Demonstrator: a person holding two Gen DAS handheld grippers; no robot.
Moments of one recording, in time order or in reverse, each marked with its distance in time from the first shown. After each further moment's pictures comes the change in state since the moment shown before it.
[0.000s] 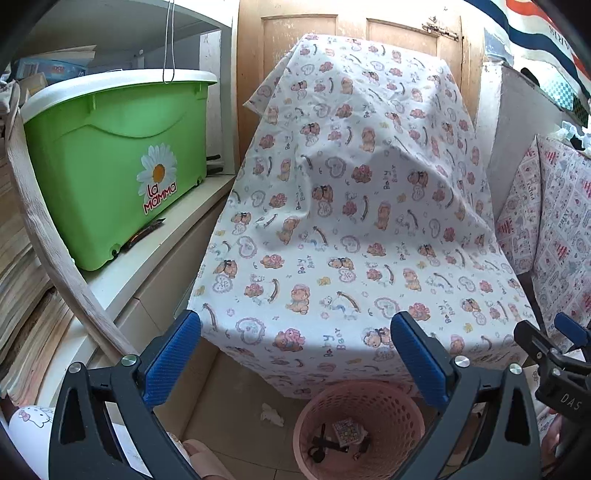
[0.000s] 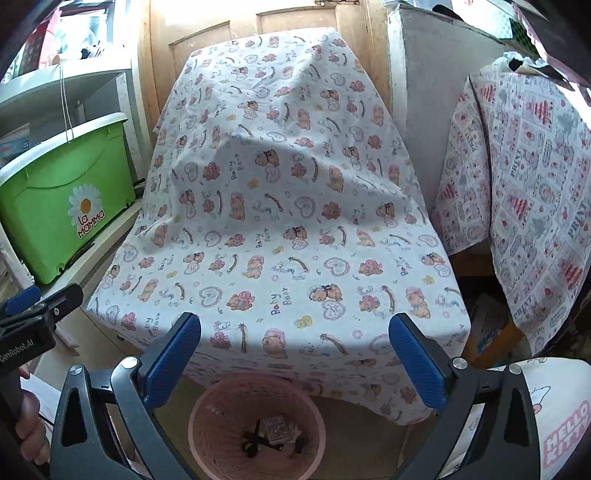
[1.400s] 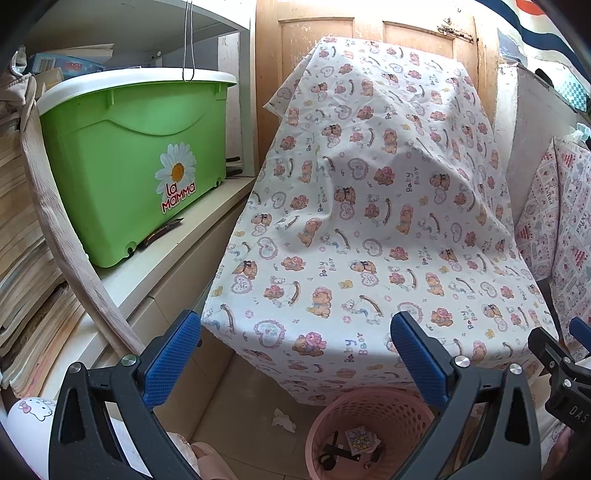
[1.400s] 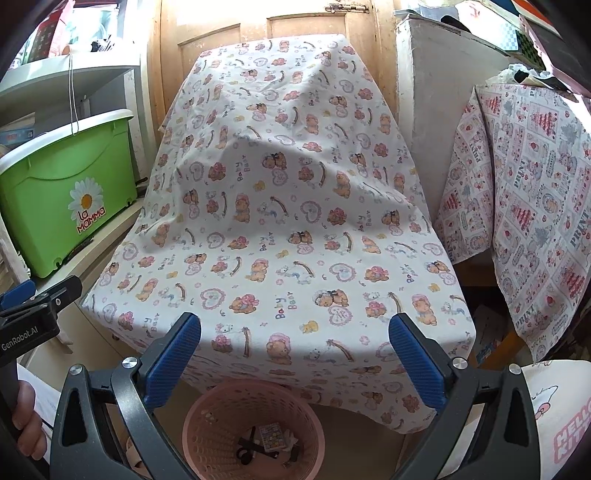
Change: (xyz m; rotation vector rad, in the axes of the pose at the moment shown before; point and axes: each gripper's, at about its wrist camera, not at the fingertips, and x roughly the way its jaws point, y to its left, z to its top) left arm 0.011 0.006 -0.009 -0.016 -0.019 0.070; right arm 0.008 0.008 -0.006 -0.025 -0.025 -0.004
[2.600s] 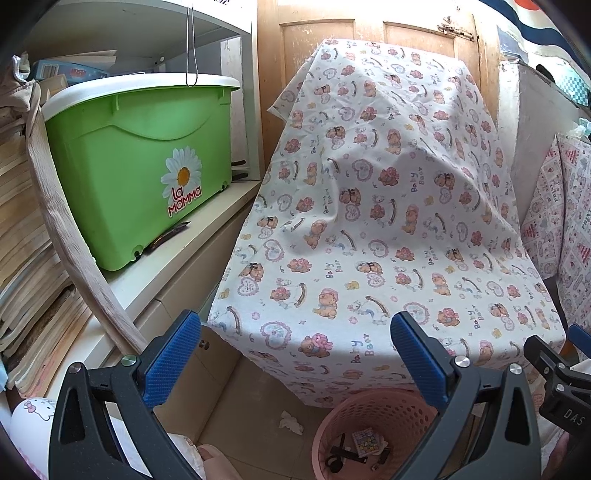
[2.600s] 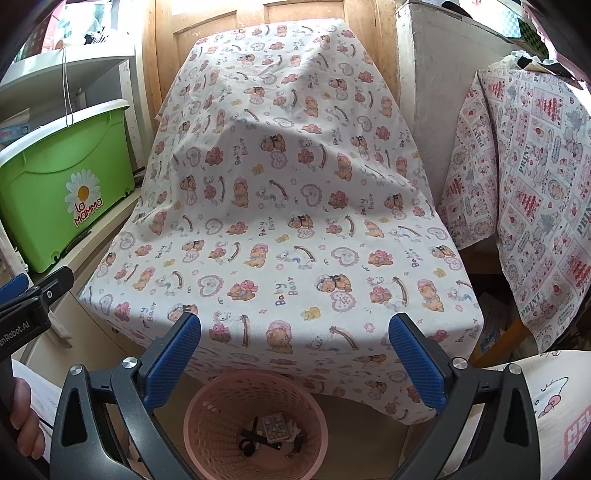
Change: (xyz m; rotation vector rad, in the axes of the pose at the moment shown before) left arm 0.000 0.003 0.001 0.030 -0.017 0.013; right arm 0.012 0.002 -0.007 0.017 0.049 -0.001
